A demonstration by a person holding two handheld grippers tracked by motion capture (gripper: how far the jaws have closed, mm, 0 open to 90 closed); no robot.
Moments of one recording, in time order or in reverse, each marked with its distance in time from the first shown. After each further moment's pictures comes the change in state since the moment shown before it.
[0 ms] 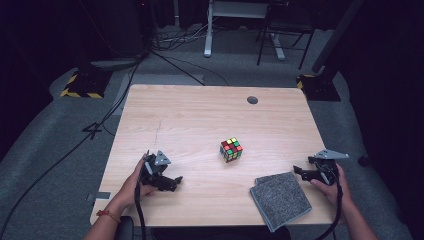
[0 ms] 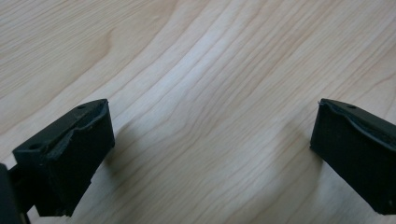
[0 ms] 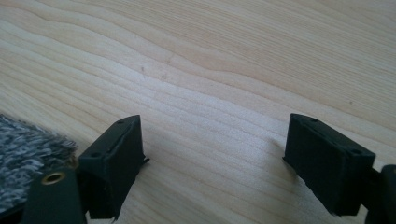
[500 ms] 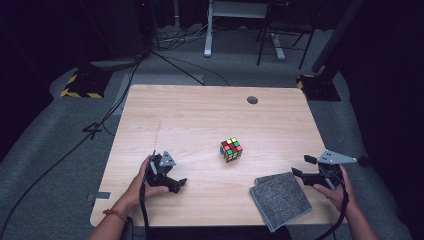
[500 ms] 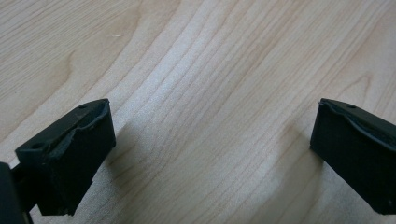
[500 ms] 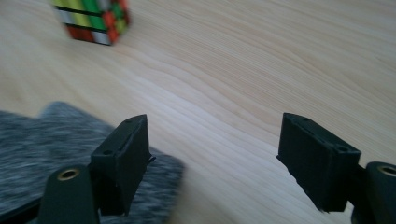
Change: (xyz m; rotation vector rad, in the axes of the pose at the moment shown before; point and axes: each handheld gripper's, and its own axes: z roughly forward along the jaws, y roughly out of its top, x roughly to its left) left arm -0.005 0.003 0.003 0.001 -0.050 0.063; right arm 0.038 0.022 -0.045 -0.126 0.141 -0.150
